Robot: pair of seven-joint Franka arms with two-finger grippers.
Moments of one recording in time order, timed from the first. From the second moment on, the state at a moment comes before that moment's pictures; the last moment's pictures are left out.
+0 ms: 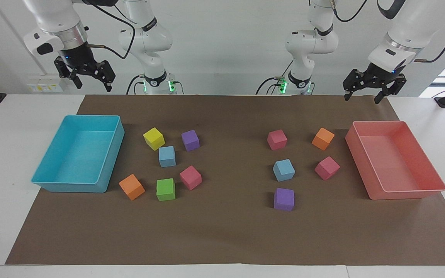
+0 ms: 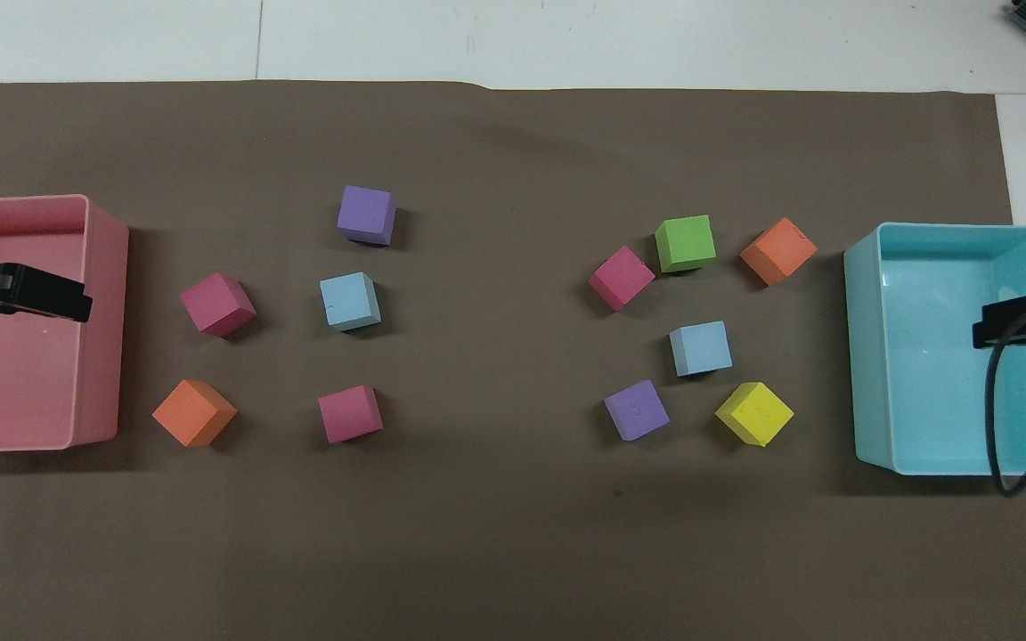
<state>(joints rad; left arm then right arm) -0.07 -0.02 -0.02 -1.52 -0.02 1.49 0.09 0.04 -0.10 -0.07 -1.61 -0.05 1.48 0.08</state>
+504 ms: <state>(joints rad) -0.07 -0.02 -0.02 -1.52 -0.02 1.49 0.09 0.04 -0.10 -0.07 -1.61 -0.05 1.48 0.08</state>
